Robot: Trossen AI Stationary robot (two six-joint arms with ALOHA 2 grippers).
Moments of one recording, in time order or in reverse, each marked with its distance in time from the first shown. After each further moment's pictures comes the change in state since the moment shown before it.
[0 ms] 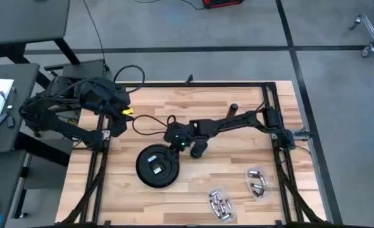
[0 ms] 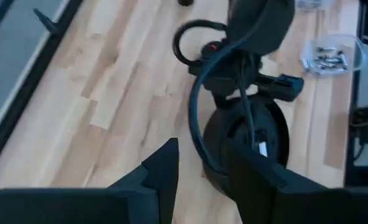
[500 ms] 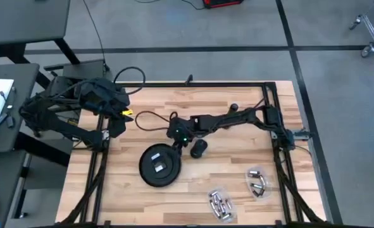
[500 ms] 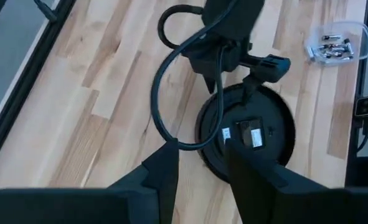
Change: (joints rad) left arm 0.000 0.000 0.000 -0.024 0.001 0.003; right arm -0.050 0.002 -0.036 -0.075 0.005 -0.062
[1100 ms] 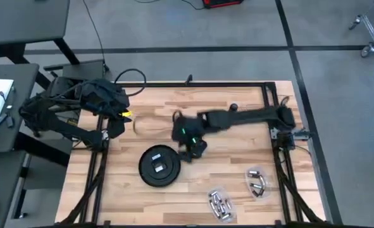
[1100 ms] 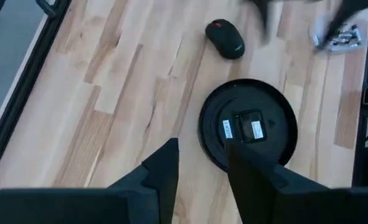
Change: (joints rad) left arm 0.000 -0.003 -0.012 -0.018 0.000 0.034; right arm 0.165 -0.199 0.206 -0.510 0.038 -0.131
